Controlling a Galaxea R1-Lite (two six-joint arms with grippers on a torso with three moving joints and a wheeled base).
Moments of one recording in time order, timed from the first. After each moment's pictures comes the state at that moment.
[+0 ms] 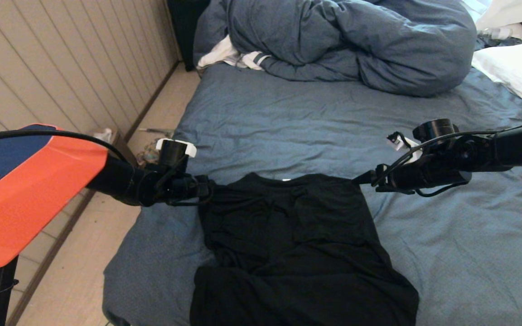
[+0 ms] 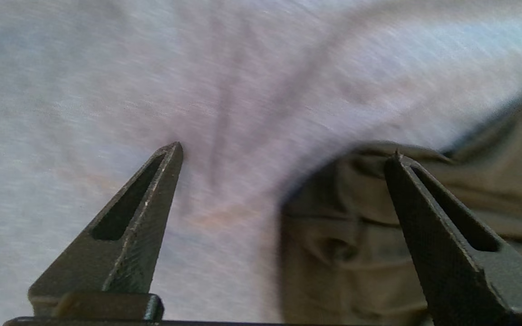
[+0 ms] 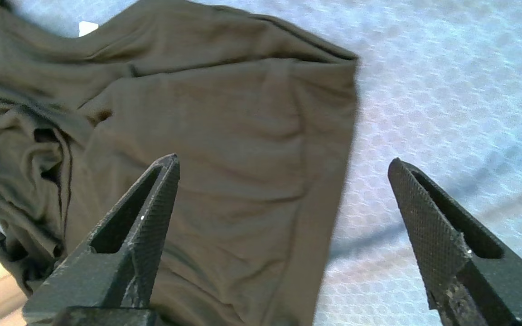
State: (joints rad) left arm -0.37 2.22 -1.39 -0.22 0.11 -0.37; right arm -0.03 2.09 -1.52 0.21 0.49 0.09
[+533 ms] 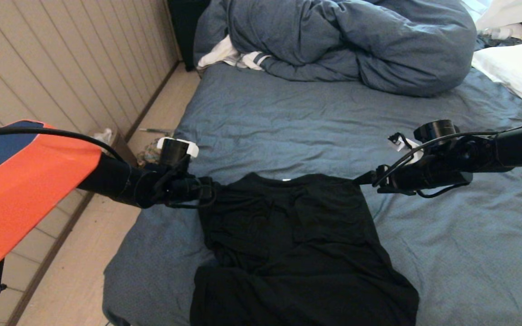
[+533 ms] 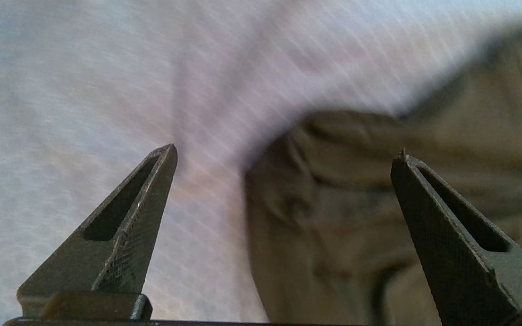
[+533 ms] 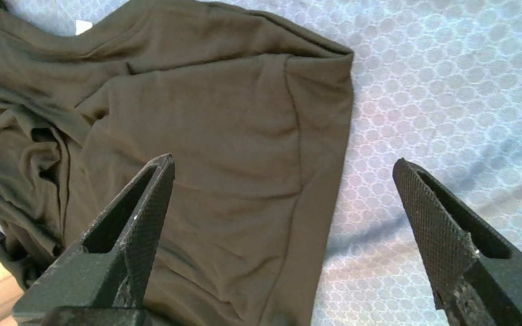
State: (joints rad) left arm -0.39 2.17 -1.35 -0.21 0.07 -0.31; right arm -0.04 2.09 -1.51 0.21 0.49 0.09
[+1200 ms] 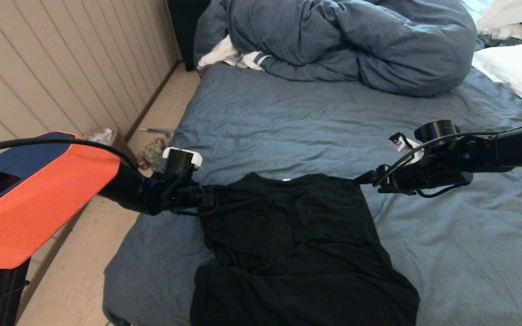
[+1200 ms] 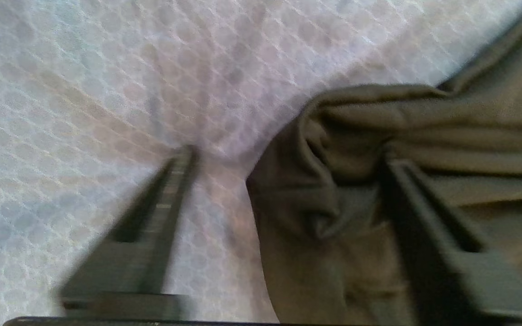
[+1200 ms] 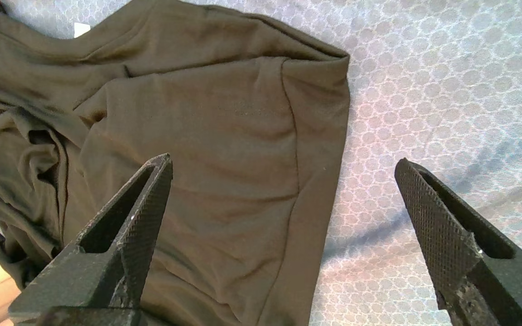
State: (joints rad) left arm -0.39 2.26 -1.36 -0.26 0.06 -0.22; right arm -0.04 2.10 -1.52 0.21 0.49 0.09
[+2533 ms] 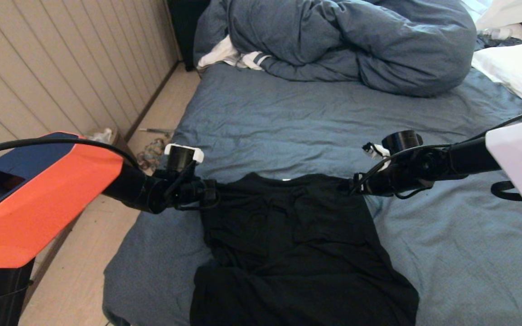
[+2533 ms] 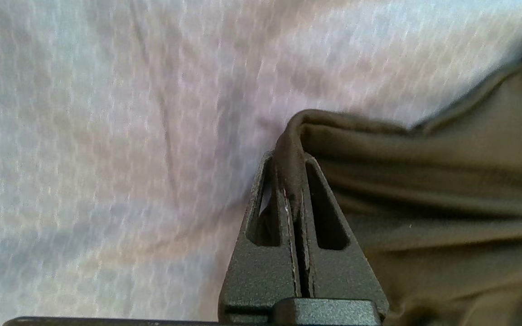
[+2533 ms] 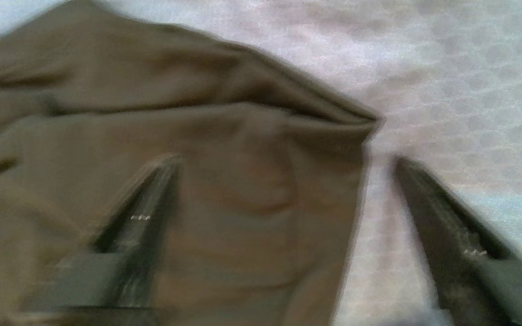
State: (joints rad) left arm -0.39 2.27 -1.39 -0.33 0.11 -0.25; right arm 0.05 2.24 -1.60 0.12 0.31 0.08
